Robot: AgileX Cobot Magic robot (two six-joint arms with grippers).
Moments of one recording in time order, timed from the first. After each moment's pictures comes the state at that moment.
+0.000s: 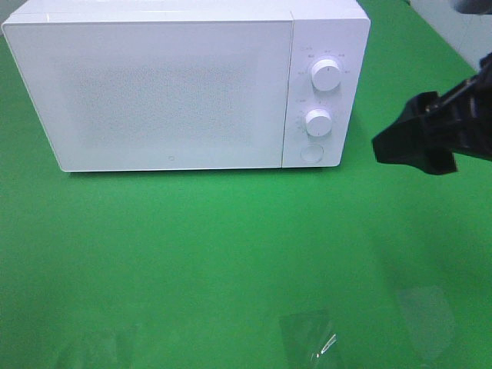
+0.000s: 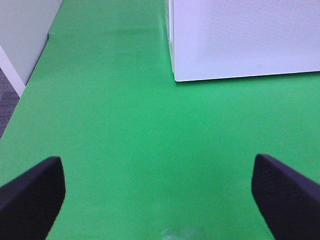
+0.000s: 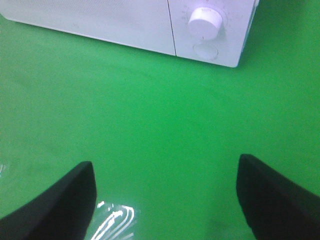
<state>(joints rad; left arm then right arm) 0.02 0.00 -0.50 -0.06 1.04 0.10 0.46 1.02 -0.72 0.01 0.53 0.11</state>
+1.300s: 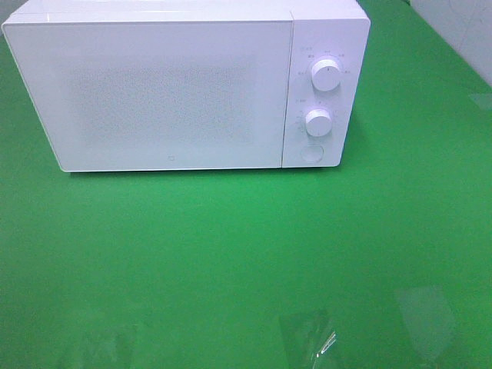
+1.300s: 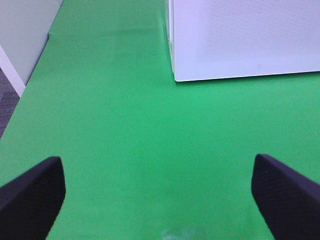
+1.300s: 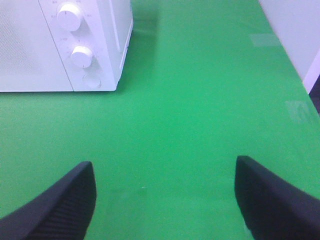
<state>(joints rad) 0.02 0.00 -0.50 -0.06 1.04 0.10 0.12 0.07 -0.54 -0.11 0.93 0.08</state>
